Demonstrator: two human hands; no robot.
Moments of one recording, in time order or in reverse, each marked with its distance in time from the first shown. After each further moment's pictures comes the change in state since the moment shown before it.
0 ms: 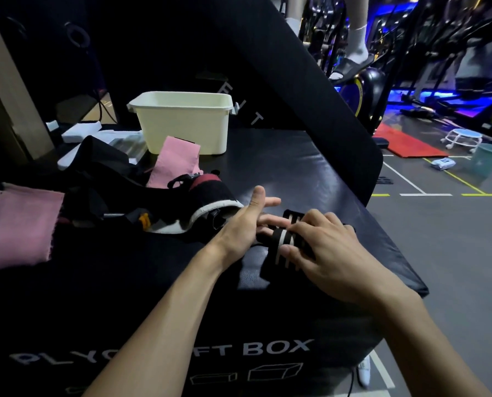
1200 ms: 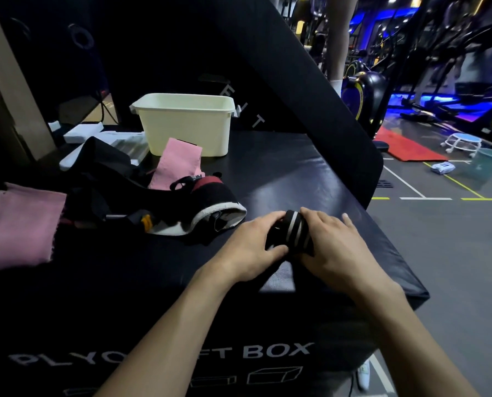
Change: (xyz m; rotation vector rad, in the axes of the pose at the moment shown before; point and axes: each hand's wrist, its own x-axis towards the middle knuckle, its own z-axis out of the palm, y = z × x) left_hand -0.014 -0.008 0.004 0.752 0.052 0.245; right_hand 0.022 0.017 0.018 -0.107 0.019 0.182
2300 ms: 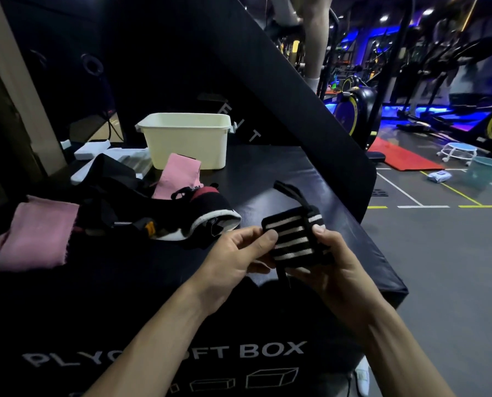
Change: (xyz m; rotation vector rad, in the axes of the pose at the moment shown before) left_hand -0.055 0.048 -0.018 -0.932 0.033 -0.173; right_hand -0.056 -0.006 -0.010 1.864 -0.094 0.123
